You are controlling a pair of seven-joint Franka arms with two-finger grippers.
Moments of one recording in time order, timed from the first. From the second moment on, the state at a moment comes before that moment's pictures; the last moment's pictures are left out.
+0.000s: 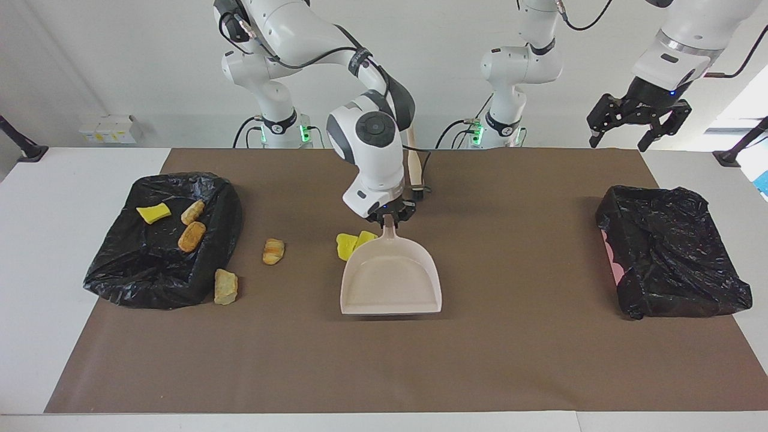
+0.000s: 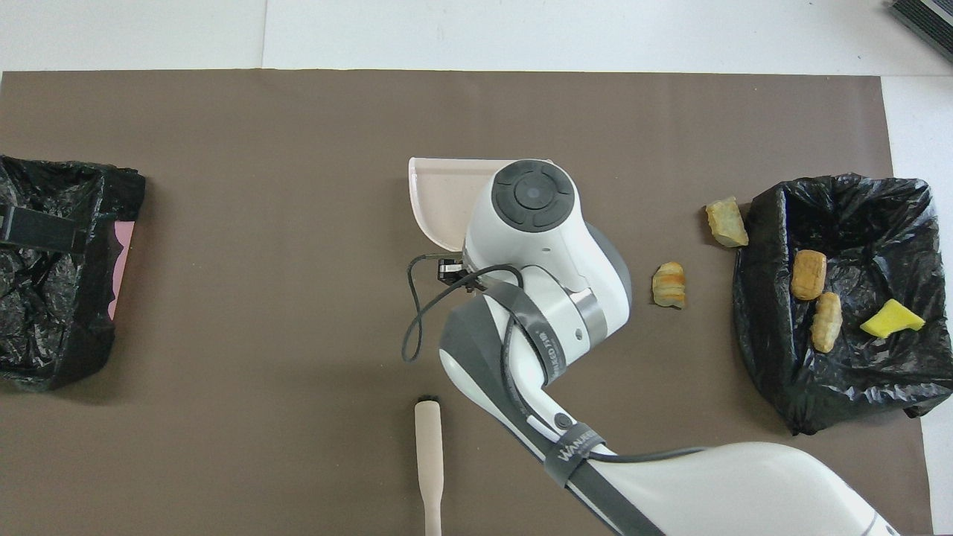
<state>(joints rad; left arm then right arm) -0.09 -0.01 0.02 -1.45 -0.02 1.48 0.09 0.40 0.49 0.22 -1.51 0.03 1.96 0.65</state>
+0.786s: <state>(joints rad) -0.09 -0.01 0.02 -1.45 -0.02 1.48 0.09 0.40 0.60 0.22 -1.36 0.03 1.91 0.68</state>
